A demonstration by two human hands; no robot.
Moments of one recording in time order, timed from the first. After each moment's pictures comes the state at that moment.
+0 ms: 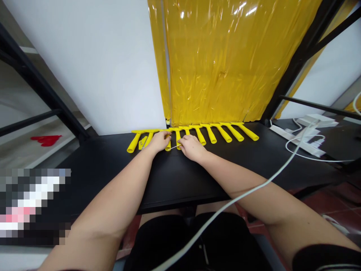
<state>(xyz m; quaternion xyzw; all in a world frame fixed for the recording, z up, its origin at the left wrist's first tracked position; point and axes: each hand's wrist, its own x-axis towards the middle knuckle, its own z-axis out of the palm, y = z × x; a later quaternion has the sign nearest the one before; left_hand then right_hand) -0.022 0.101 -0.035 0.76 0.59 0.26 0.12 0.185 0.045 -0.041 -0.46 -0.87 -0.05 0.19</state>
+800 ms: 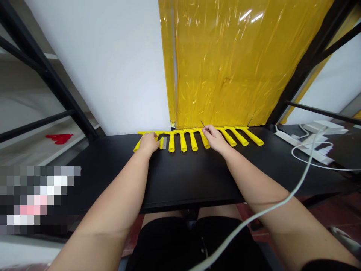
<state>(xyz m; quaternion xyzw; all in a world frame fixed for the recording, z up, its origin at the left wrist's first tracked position) -0.075 0.092 -0.021 0.64 0.72 0.27 0.04 0.255 0.070 -0.023 -0.47 -0.71 0.22 0.48</state>
